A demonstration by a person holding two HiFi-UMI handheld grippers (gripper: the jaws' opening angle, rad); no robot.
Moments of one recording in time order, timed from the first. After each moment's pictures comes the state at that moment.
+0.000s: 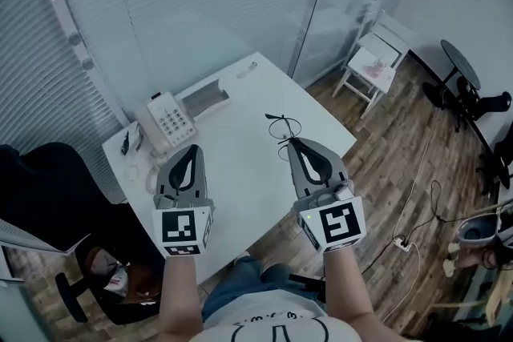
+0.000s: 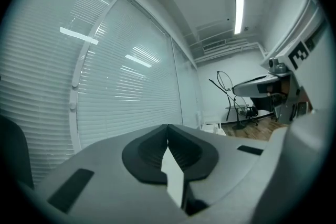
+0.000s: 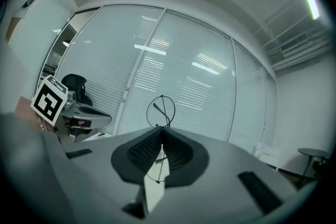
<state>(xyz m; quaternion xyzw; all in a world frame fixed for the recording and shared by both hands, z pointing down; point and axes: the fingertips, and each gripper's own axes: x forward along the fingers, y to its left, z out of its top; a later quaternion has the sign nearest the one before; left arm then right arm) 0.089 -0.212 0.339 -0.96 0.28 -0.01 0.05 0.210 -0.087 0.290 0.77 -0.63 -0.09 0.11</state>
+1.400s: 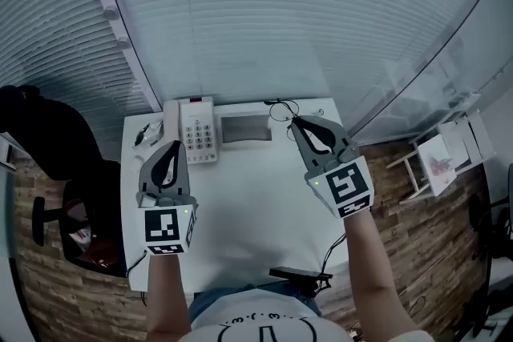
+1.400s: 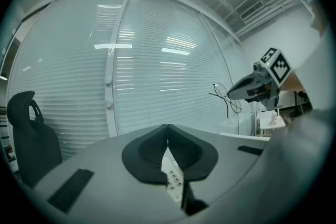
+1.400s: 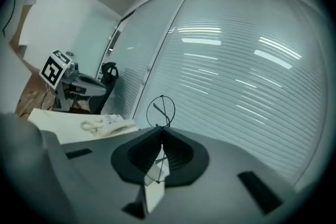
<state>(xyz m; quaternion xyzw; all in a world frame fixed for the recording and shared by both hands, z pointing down) 0.108 -0.358 0.349 -0.84 0.54 -0.06 0.04 0.325 -0.359 0.328 0.49 -0.83 -0.11 0.21</state>
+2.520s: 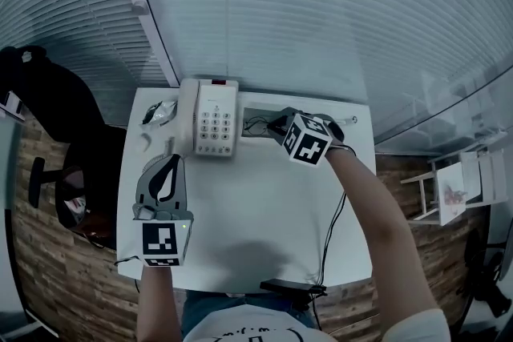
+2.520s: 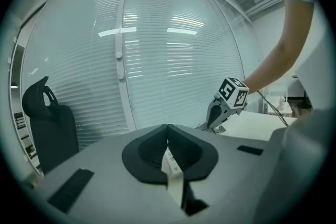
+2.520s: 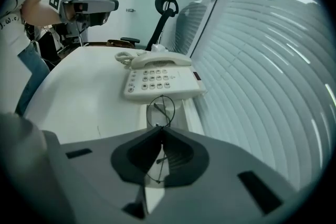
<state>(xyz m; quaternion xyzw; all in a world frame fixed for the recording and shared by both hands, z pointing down) 0.074 -0.356 0.426 -0.80 0.58 -0.15 0.00 0.255 -0.459 0.560 0.13 -0.84 -0.09 0.52</state>
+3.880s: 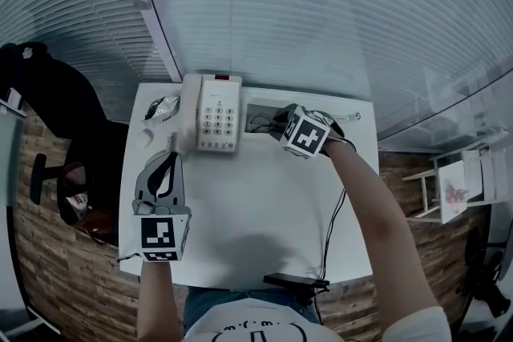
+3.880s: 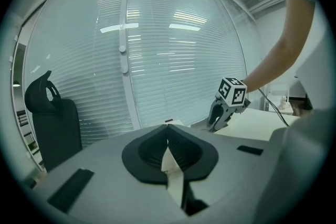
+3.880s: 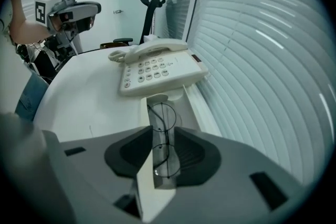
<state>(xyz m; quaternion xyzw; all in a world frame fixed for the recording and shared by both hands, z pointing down) 0.058 -0.357 0.442 -0.79 0.59 -0.17 -0.02 0.259 -0.461 0.587 0.14 -0.84 0.00 0.53</state>
